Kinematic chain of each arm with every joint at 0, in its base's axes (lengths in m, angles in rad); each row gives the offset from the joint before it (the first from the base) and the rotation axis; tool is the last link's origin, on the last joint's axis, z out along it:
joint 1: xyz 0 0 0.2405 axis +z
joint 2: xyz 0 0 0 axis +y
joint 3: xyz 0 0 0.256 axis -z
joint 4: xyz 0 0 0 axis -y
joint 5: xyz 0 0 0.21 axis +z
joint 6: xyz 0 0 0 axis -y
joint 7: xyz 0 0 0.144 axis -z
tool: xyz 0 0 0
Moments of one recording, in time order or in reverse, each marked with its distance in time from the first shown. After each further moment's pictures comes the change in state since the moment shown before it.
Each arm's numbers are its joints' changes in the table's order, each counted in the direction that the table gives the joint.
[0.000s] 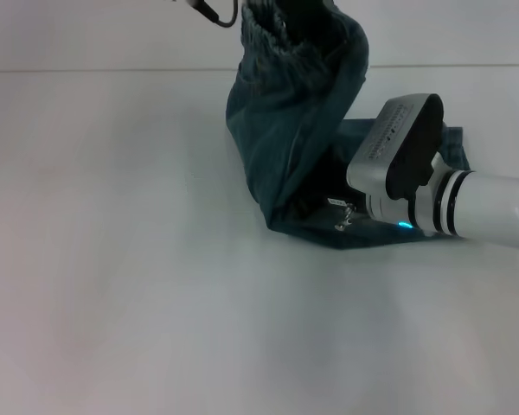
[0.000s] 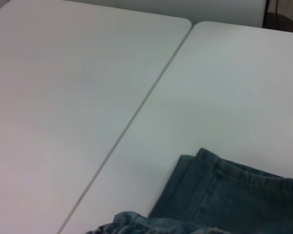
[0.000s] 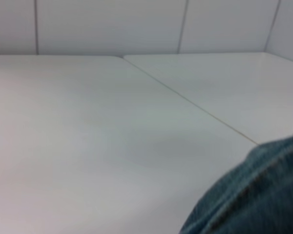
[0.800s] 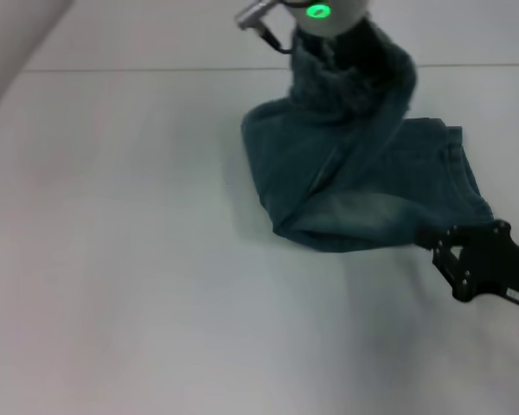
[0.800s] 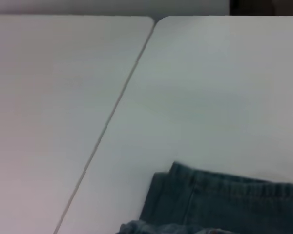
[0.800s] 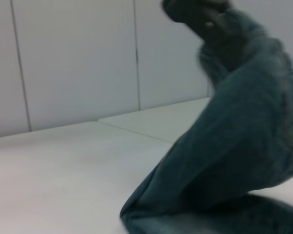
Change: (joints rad) left arm -0.053 -0.005 -0.211 0.146 -0.058 0.187 0.008; right arm -0.604 -0.053 -0.014 0.379 0.006 0.557 -0.136
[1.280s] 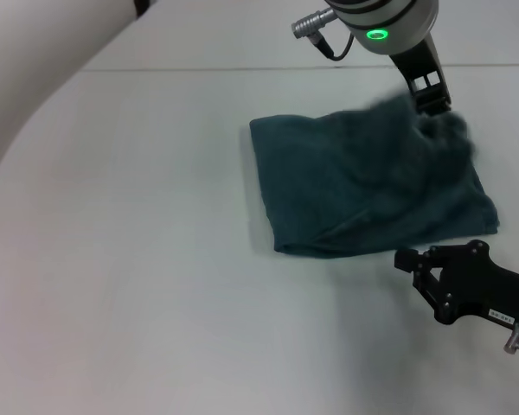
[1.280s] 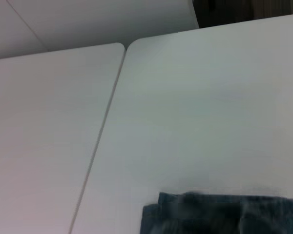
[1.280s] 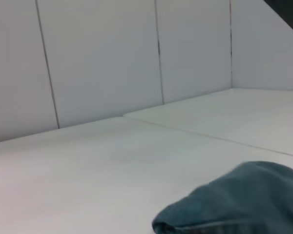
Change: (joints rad) left arm -0.036 -0.001 -0.182 0.011 -0.043 0.107 0.005; right arm -0.003 0.019 0.006 -0.020 -0.046 0.025 -0.004
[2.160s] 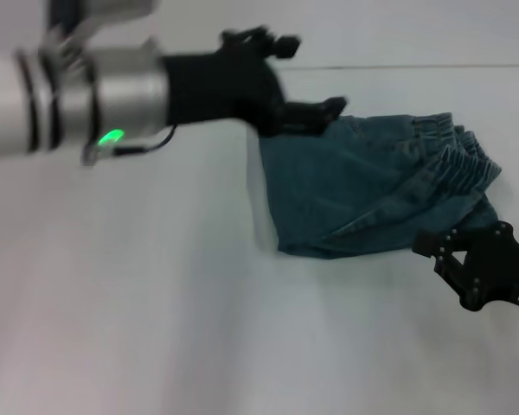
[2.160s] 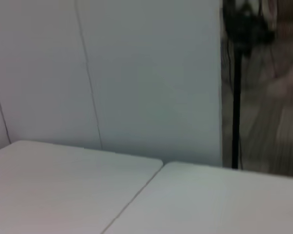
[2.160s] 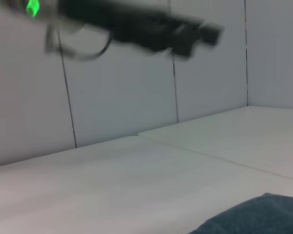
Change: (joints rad) left arm 0.899 0.001 0.241 -0.374 -0.773 0.047 -0.671; right arm -0.024 -0.014 -0.020 0.144 -0.036 0.118 -0.134
